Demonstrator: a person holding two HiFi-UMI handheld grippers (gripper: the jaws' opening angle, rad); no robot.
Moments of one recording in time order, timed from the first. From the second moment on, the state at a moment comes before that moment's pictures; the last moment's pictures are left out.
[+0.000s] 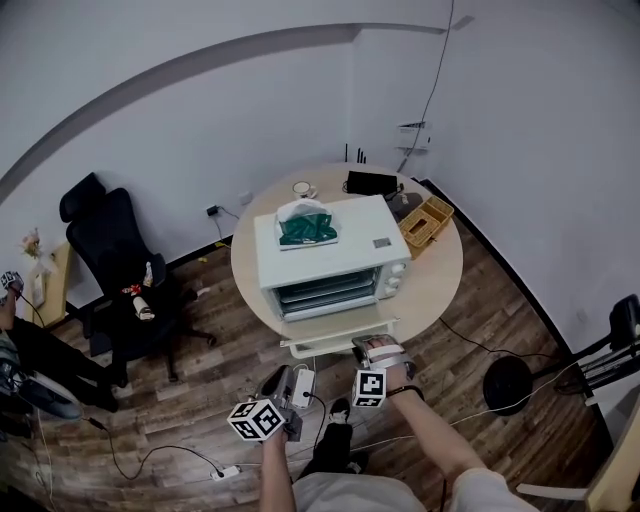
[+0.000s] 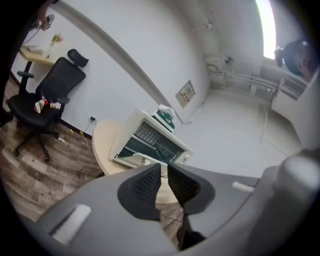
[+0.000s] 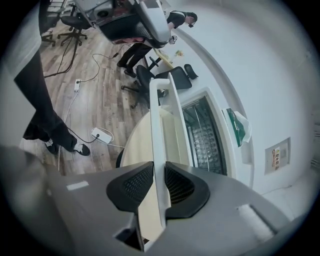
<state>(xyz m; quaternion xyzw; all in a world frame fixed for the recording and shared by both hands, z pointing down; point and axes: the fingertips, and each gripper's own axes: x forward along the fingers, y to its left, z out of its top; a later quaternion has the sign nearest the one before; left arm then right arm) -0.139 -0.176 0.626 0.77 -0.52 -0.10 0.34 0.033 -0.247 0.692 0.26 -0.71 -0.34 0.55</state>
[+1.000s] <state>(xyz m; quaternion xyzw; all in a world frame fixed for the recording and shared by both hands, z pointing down) -0.132 -0.172 0.616 0.79 -0.55 -0.01 0.25 0.022 -0.285 0.652 0.27 -0.72 -0.36 0.52</state>
